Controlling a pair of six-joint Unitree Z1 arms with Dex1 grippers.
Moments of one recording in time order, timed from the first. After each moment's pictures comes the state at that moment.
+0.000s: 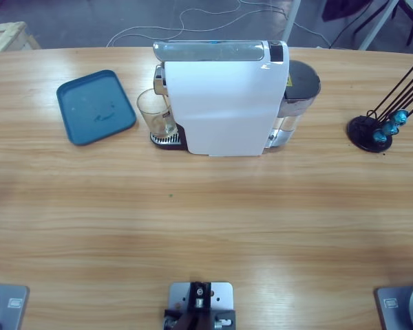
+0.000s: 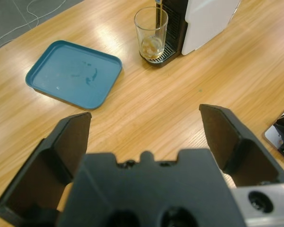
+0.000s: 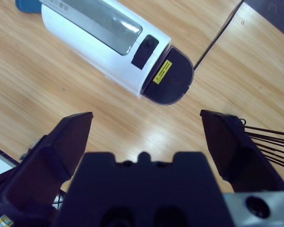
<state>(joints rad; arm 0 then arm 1) -0.76 0.74 -0.68 0.51 0.05 0.02 0.69 1.74 -2.07 1.35 -0.05 0.08</state>
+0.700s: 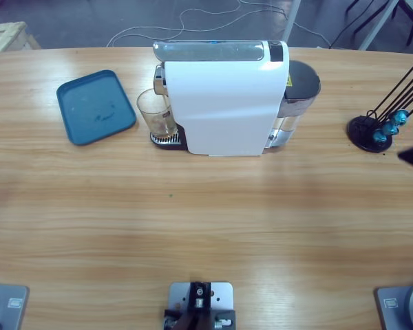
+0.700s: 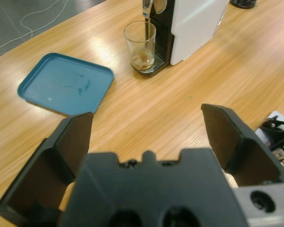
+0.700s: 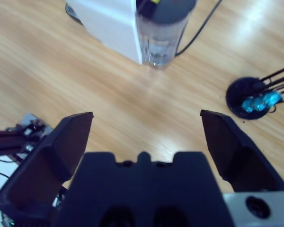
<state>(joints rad) -0.76 0.70 -0.64 0.45 -0.01 0.02 0.71 1.08 -1.08 0.84 -0.04 0.15</state>
